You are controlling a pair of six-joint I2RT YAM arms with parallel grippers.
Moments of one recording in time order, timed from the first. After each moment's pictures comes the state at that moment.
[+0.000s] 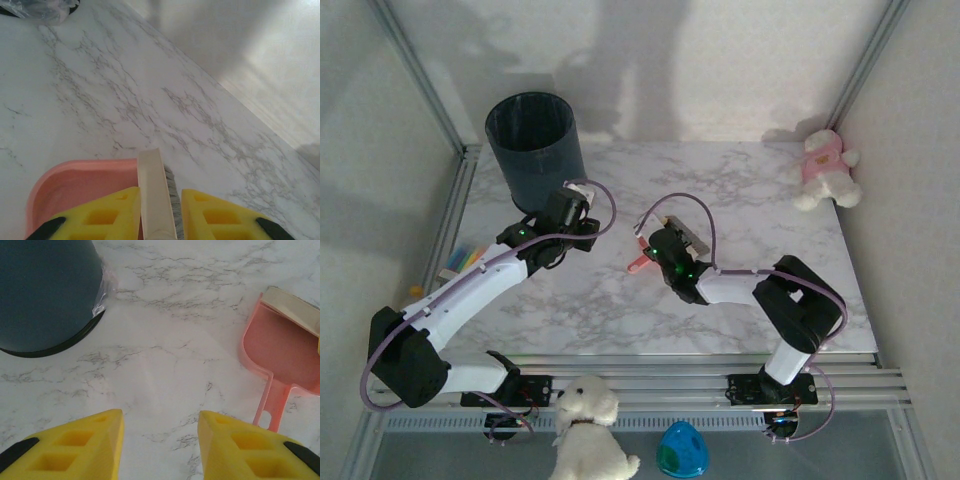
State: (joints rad) left arm -0.55 1.31 1.09 -0.56 -0.25 -0.19; right arm 0.86 1.70 0.79 0.48 0.60 -0.35
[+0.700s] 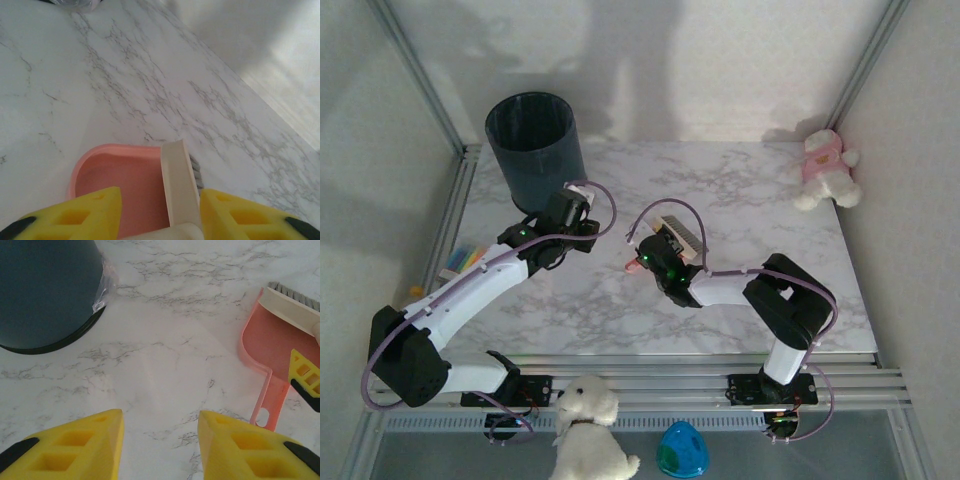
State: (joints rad) left arm -0.55 1.31 1.08 -0.56 -0.25 -0.19; right arm 0.90 1.74 0.81 0.43 0.60 -0.31
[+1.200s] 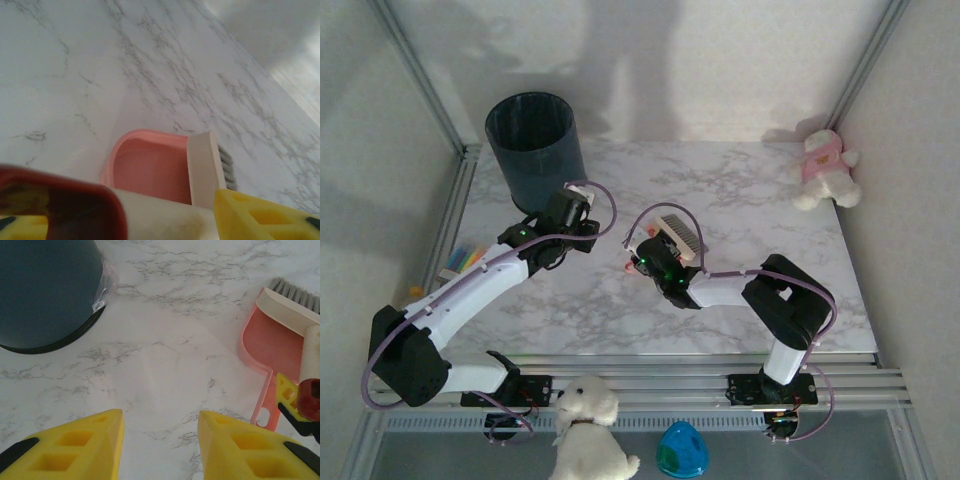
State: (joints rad) left arm -0.55 1.31 1.08 -0.56 -0.25 -0.19; right arm 0.92 1.74 0.81 0.37 0.53 -0.30
